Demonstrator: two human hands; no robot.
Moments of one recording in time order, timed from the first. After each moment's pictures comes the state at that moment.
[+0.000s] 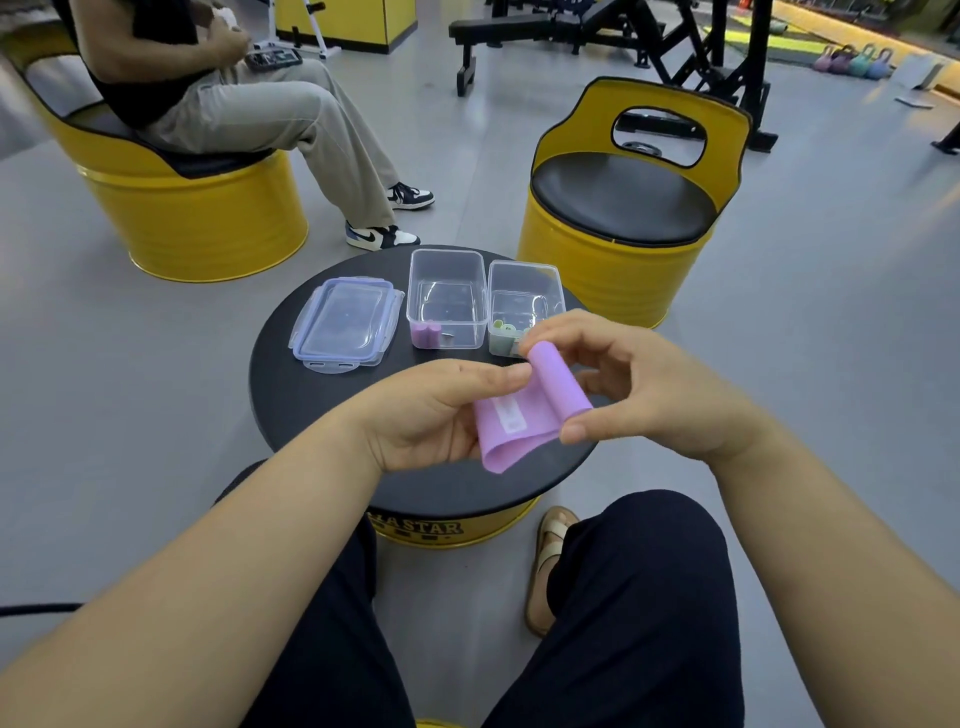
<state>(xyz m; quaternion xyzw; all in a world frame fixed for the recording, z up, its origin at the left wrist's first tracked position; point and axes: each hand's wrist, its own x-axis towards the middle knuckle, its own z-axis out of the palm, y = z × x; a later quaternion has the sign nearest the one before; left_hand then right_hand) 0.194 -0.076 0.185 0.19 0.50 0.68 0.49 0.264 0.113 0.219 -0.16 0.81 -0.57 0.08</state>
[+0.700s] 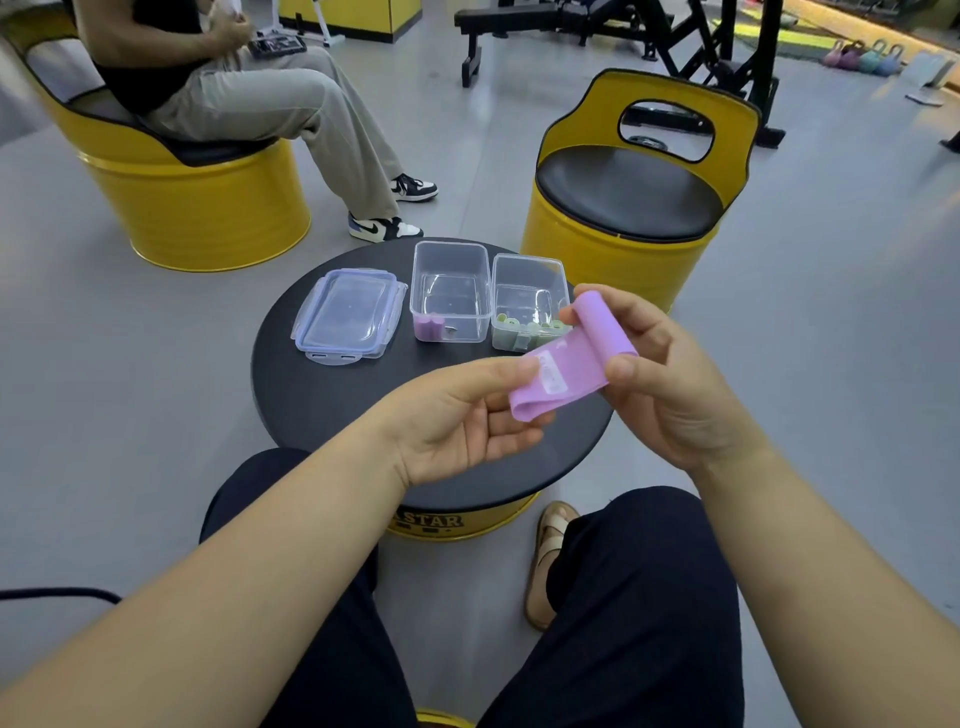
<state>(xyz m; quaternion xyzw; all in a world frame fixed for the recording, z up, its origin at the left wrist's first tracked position) 0.211 -0.068 0.190 0.07 0.47 0.75 0.47 0.261 0.107 0.203 -0.09 0.59 -0.80 -0.01</state>
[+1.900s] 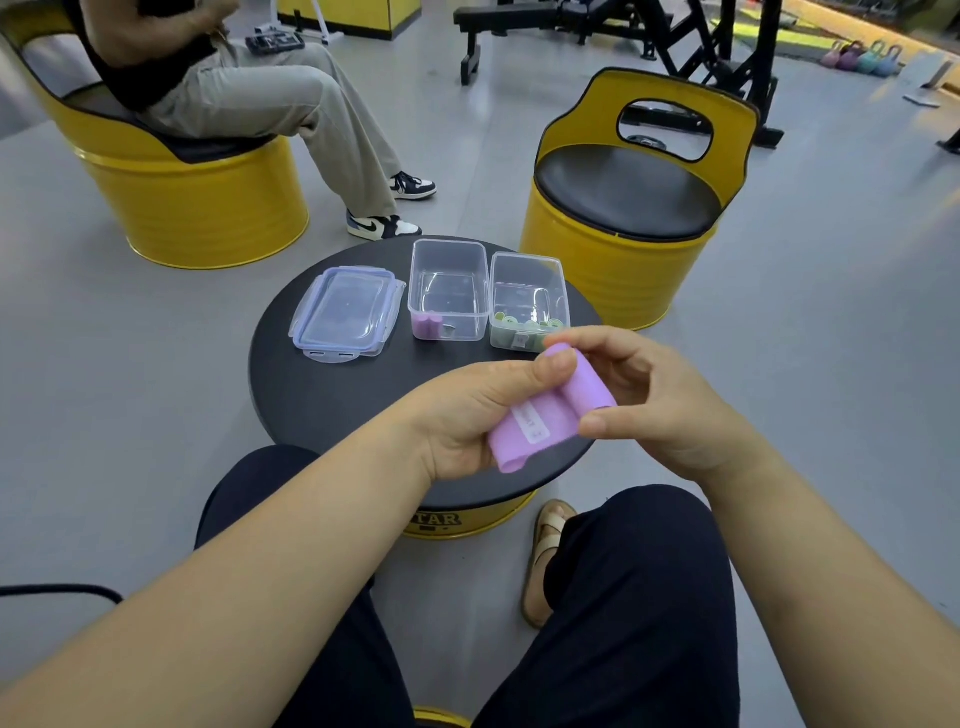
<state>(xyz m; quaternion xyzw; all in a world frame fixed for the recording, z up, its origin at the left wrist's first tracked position) 0.212 -0.051 0.186 0.15 0.43 0.74 0.49 0.272 0.111 0.201 -0.13 0.72 -0.68 0.04</state>
